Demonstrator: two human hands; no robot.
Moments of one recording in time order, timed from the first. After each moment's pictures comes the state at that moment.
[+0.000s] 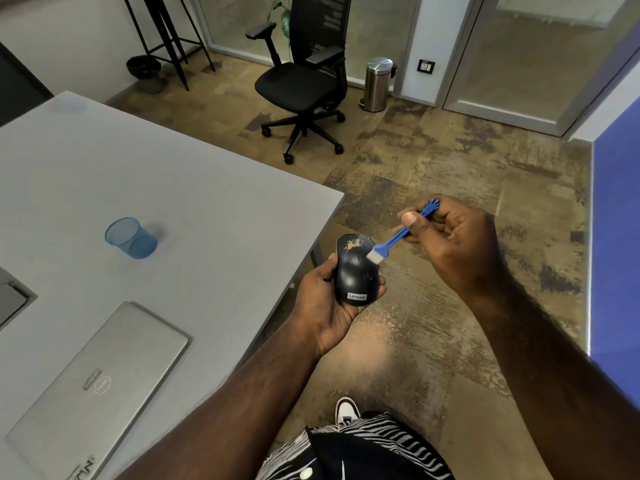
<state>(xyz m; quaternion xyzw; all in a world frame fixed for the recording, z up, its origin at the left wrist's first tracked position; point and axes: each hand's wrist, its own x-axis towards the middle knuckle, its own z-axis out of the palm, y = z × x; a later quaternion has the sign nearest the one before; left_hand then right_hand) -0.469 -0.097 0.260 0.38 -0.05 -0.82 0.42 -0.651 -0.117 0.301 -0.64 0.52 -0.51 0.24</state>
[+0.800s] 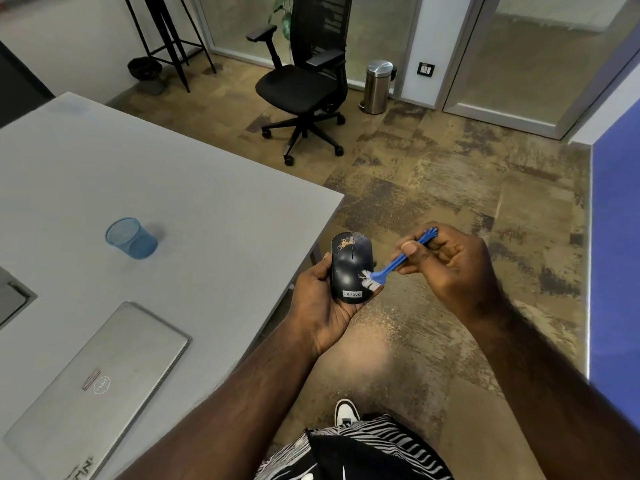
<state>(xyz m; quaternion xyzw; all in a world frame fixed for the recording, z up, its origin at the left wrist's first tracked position) -0.466 -0.097 0.256 0.33 -0.01 -0.83 0.45 -0.650 -0.093 0.289 -0.63 0.45 -0.53 0.34</state>
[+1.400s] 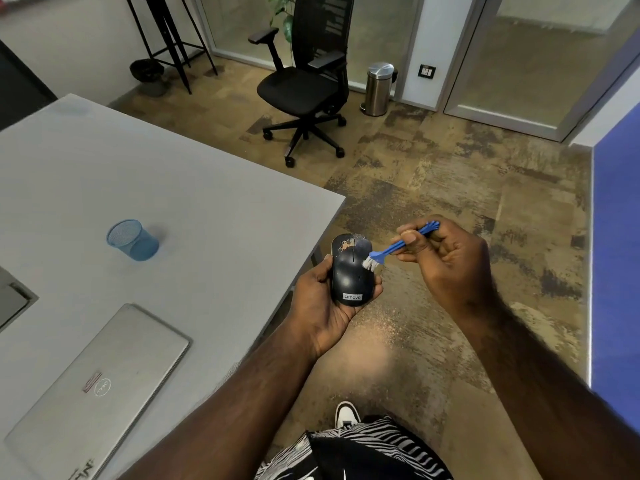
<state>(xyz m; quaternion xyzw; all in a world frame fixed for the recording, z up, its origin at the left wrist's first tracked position) -0.462 -0.100 0.257 0.35 -0.04 -0.83 0.44 -0.638 -0.102 0.291 -0.62 0.46 -0.56 0.28</state>
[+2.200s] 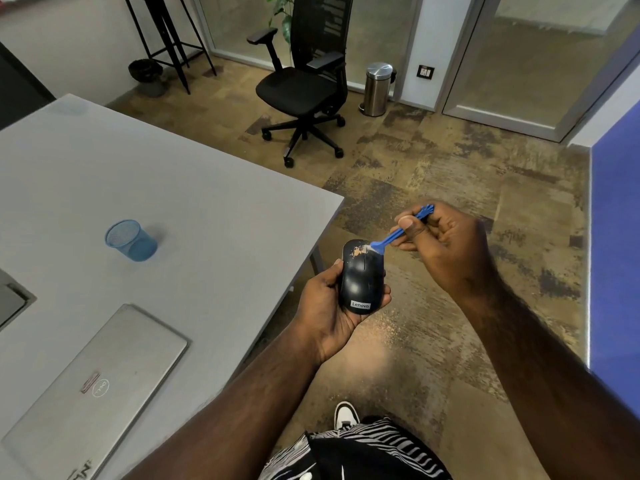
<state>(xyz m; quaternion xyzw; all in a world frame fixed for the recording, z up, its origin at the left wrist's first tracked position) -0.470 -0.093 0.259 0.37 -0.07 -0.84 0.40 -0.648 -0.123 0.295 -0.63 0.51 -0.52 0.27</state>
